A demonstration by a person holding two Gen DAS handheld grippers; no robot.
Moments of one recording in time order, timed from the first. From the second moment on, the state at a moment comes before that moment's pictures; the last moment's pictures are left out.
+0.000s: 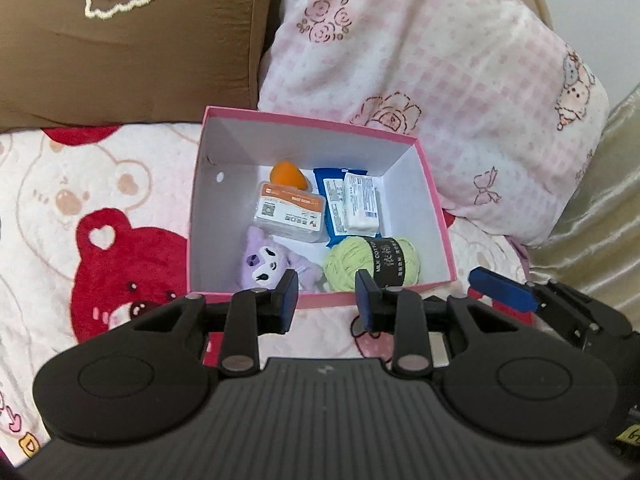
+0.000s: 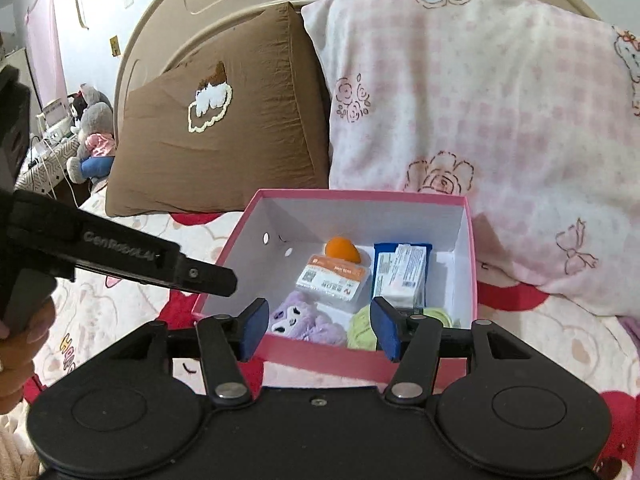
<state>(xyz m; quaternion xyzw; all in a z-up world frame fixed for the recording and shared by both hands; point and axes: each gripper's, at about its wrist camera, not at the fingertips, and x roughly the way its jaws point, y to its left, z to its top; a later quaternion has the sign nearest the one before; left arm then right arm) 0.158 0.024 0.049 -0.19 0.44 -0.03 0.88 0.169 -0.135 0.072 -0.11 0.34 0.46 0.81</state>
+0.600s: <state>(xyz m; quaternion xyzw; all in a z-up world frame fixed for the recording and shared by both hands) 0.095 0.038 0.045 -0.16 0.44 0.02 0.88 0.123 -0.151 0.077 -0.15 0.32 0.44 0.82</state>
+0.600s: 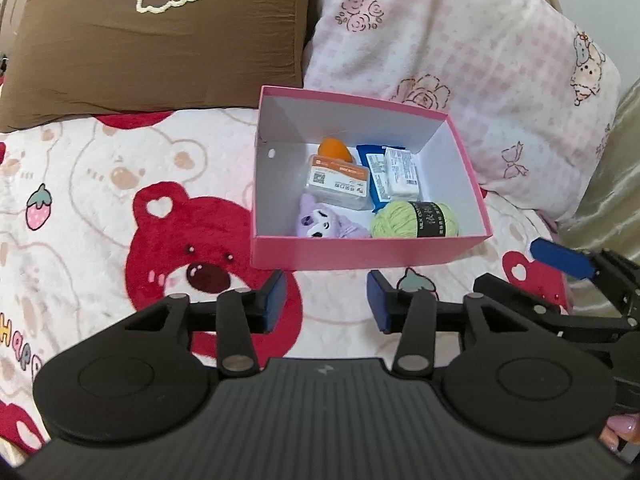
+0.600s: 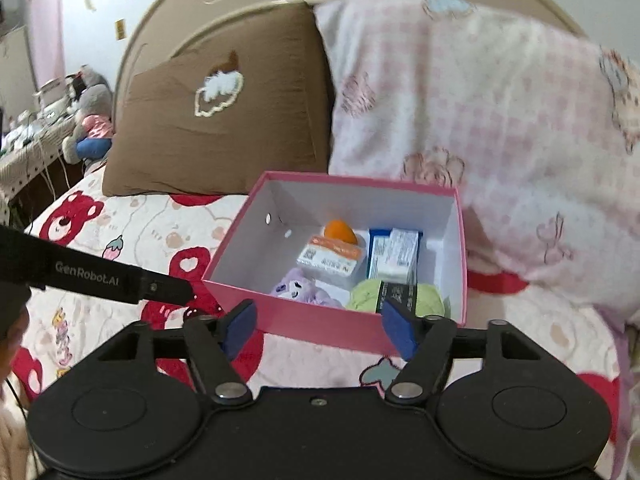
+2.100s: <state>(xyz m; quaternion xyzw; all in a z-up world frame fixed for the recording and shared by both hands) 0.058 0.036 0.036 -0.13 0.51 0.08 0.85 0.106 -0.174 0.070 -0.15 0.39 0.35 0.84</state>
